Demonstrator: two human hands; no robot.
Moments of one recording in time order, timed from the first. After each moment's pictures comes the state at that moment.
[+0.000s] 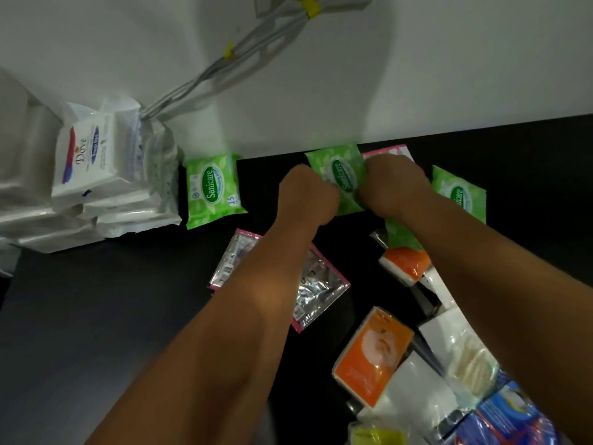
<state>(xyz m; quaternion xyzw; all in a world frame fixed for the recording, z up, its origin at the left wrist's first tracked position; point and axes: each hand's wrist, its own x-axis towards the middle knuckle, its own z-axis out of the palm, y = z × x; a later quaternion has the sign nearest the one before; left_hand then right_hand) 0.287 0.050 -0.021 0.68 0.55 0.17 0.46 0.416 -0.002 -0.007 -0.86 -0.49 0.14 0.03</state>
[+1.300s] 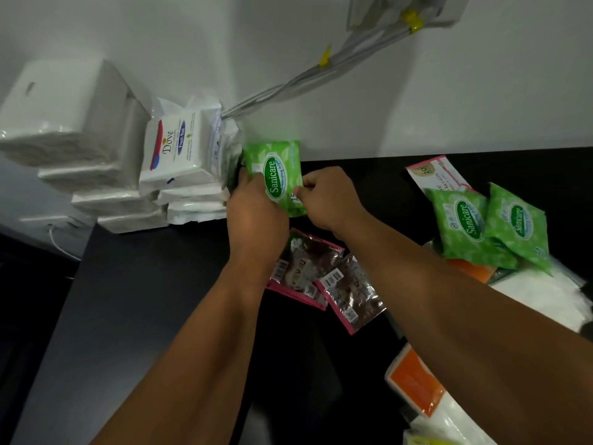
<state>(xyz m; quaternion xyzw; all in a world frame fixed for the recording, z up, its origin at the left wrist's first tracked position) 0.150 0.069 -0.018 0.72 0.59 0.28 0.24 0.275 0.064 -0.027 -0.74 -0.51 0.28 0.33</state>
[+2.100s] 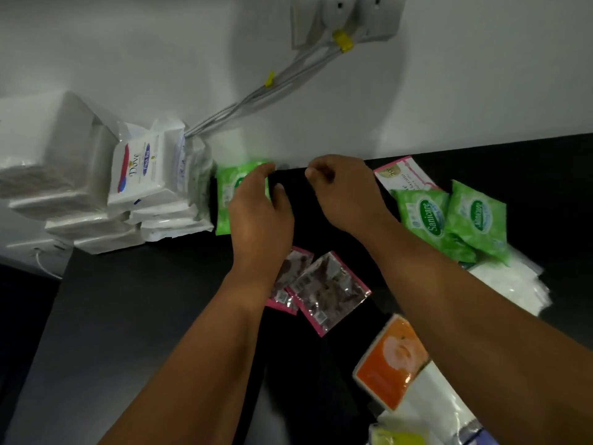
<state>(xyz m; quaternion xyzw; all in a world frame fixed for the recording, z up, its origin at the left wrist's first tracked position) 0.198 0.046 -0.006 0.71 0.54 0.39 0.24 0.328 0.020 0.011 -0.74 -0.50 0.19 0.41</state>
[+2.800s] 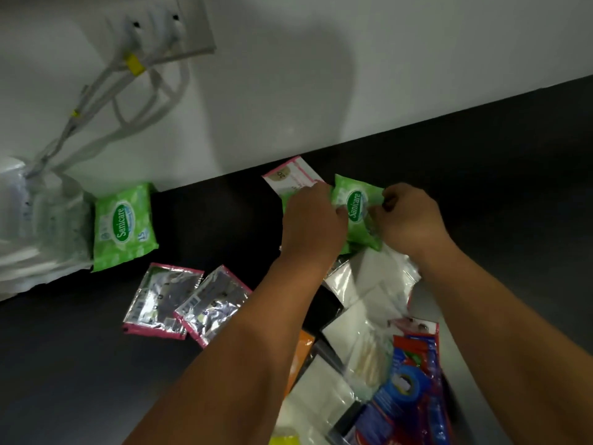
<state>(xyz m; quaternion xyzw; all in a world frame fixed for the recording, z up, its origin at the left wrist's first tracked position) 0.390 -0.053 -0.006 0.84 0.41 0.17 0.31 0.521 -0.135 -0.017 -0.90 -0.28 0.20 0.27</state>
